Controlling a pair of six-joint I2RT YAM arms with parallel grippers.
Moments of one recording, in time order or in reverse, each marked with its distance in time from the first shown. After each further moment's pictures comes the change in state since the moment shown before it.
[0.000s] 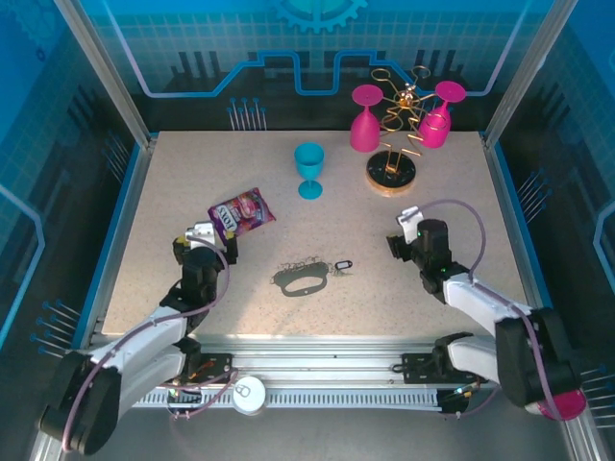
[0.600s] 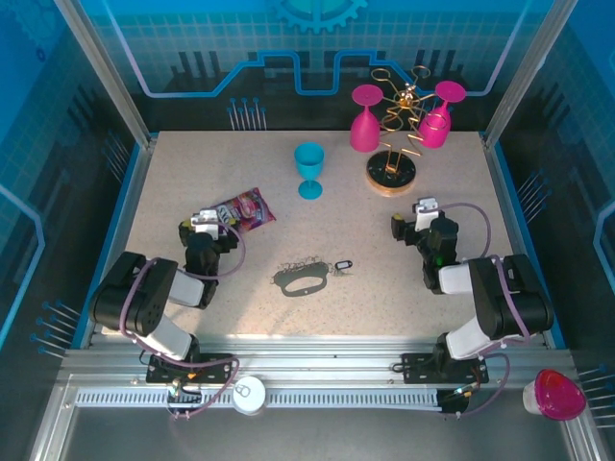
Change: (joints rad) left arm 0.178 0.656 0.055 0.692 0.209 0.115; right arm -0.132 0.331 -0.008 0.592 -0.119 0.133
